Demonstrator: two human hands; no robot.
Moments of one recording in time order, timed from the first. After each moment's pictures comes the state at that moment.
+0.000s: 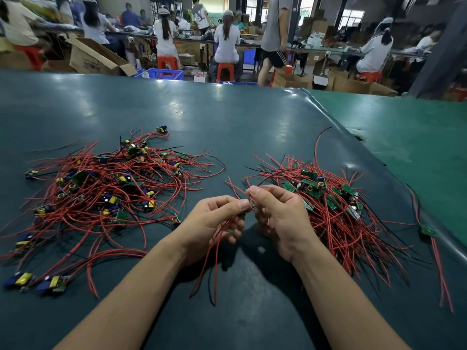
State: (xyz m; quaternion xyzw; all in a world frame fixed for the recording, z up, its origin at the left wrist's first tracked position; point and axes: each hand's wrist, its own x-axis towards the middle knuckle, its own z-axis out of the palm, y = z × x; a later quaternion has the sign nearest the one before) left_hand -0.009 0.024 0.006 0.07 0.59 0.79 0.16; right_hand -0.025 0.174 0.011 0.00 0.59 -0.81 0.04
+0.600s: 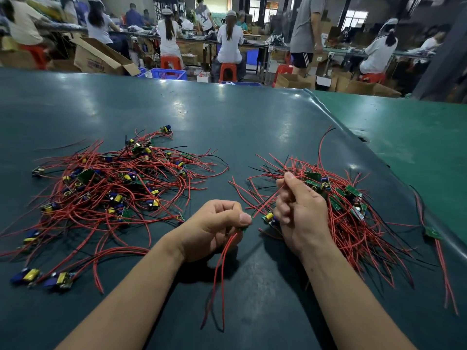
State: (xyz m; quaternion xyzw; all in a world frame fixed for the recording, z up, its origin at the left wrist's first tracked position) left_hand -0.012 0.015 0.001 0.13 0.55 0.79 0.22; right_hand -0.036 0.183 0.015 0.04 0.46 -0.89 -0.06
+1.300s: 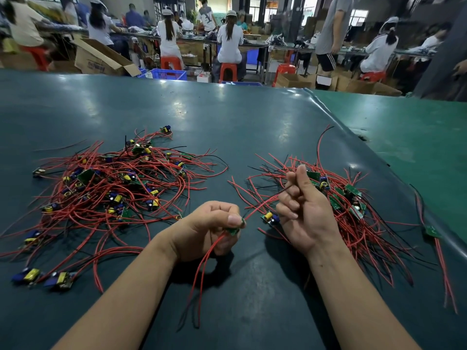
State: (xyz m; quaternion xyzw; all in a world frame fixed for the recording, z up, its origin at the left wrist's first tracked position) left_hand -0.012 0.005 0.002 0.17 0.52 0.79 0.26; right_hand -0.030 0.191 0.027 0.02 0.36 -0.93 0.03
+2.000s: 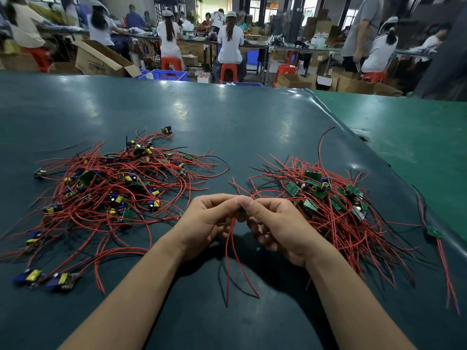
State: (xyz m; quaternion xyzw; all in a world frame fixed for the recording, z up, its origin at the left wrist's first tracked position) left_hand -0.017 0.013 -0.005 0.08 0.60 0.79 0.11; right_hand -0.015 0.180 0.015 -0.10 0.70 -0.69 0.17
